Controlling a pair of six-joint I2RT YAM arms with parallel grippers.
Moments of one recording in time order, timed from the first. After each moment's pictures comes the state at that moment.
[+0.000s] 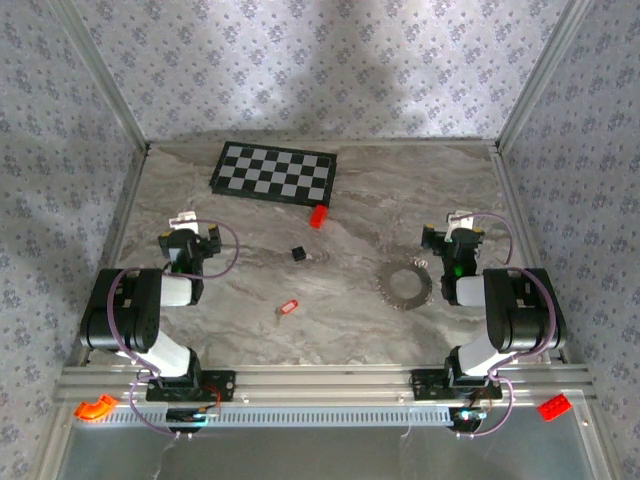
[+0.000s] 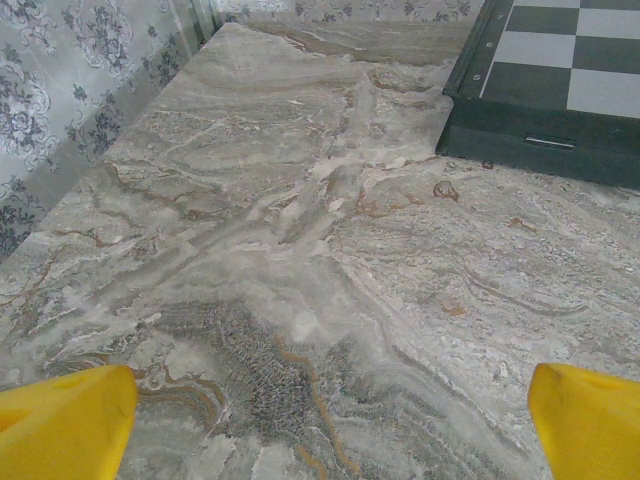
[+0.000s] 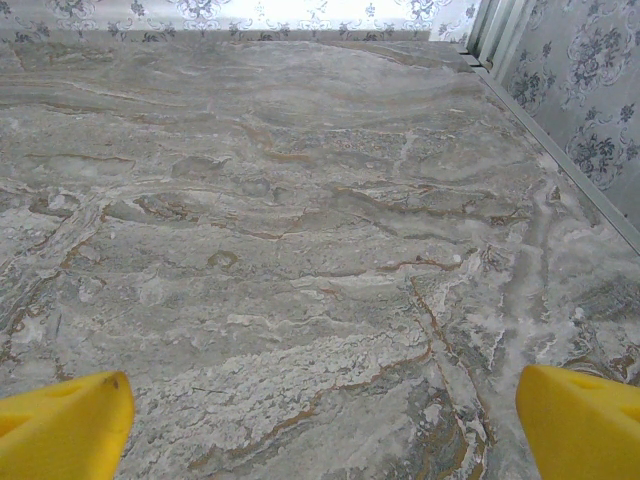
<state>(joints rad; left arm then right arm) -0.03 1.54 0.37 0.77 -0.28 -0.05 0.00 1.53 0.35 0.80 0.19 -0.01</state>
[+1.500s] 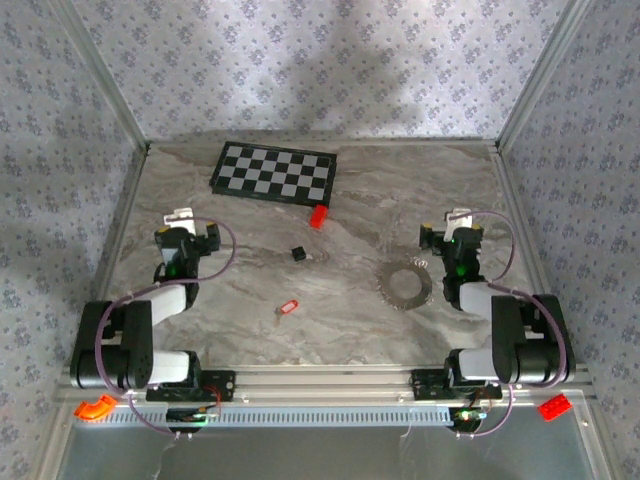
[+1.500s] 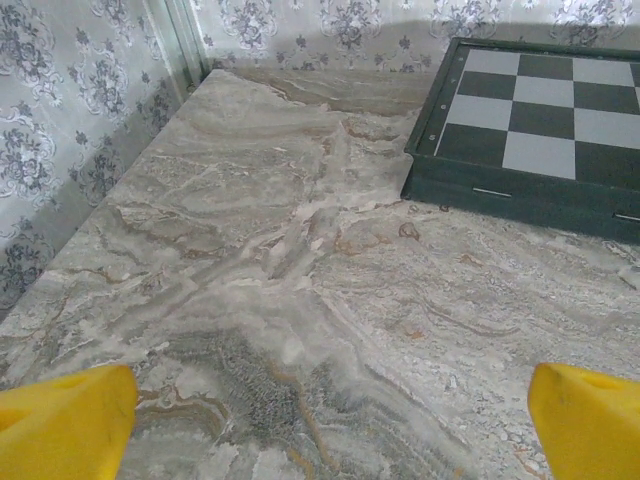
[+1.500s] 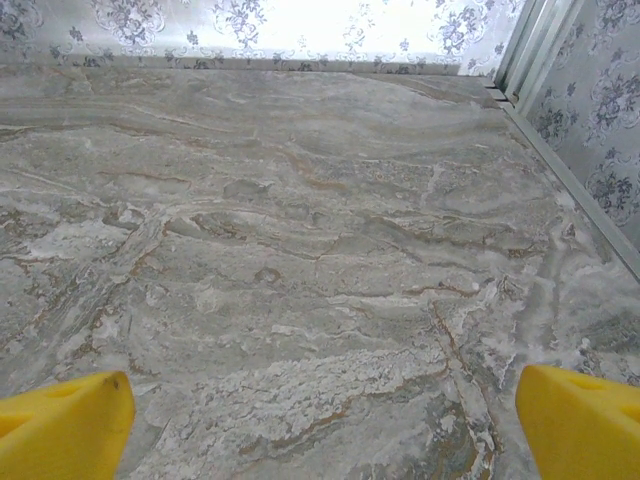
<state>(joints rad) -0.03 1.31 0.37 0.59 -0.22 -0.05 0.02 1.33 0.35 0.62 0.15 -0.04</state>
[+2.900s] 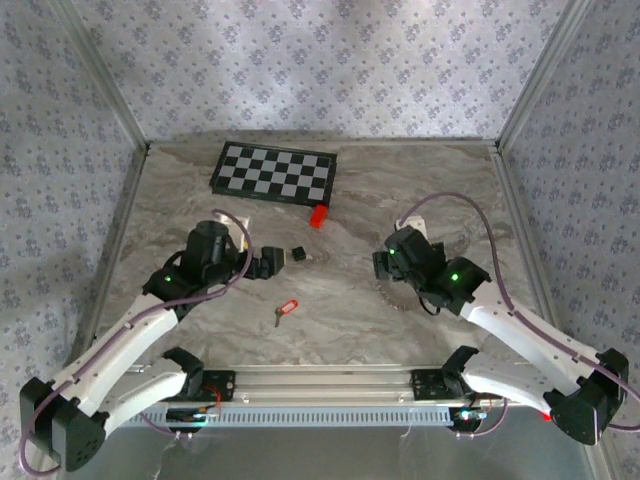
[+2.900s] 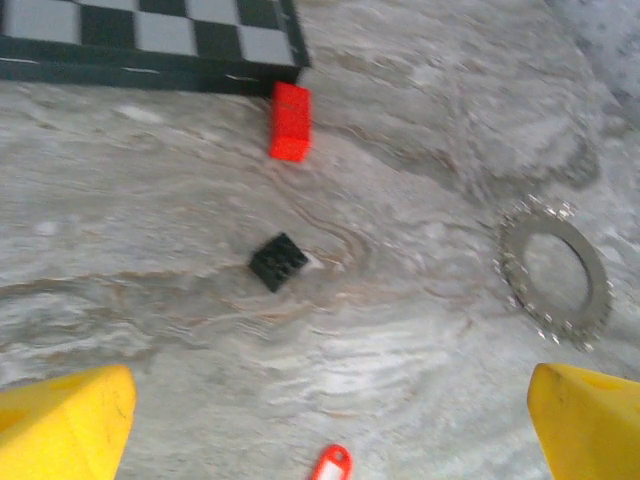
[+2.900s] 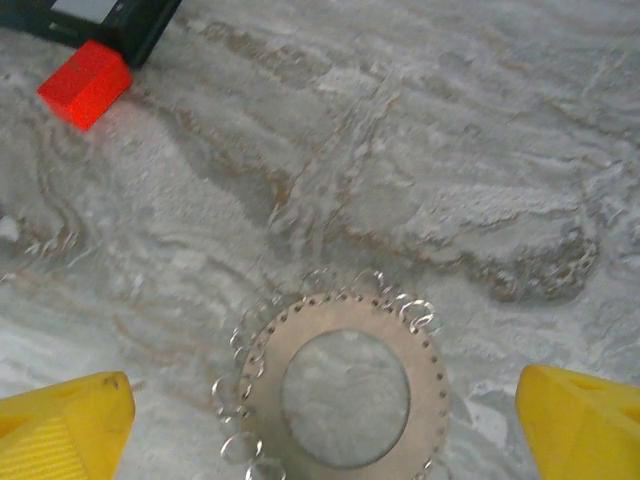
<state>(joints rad) -0.58 0.90 0.74 -0.43 0.12 -0.37 0.76 0.99 0.89 -0.81 0.45 0.44</state>
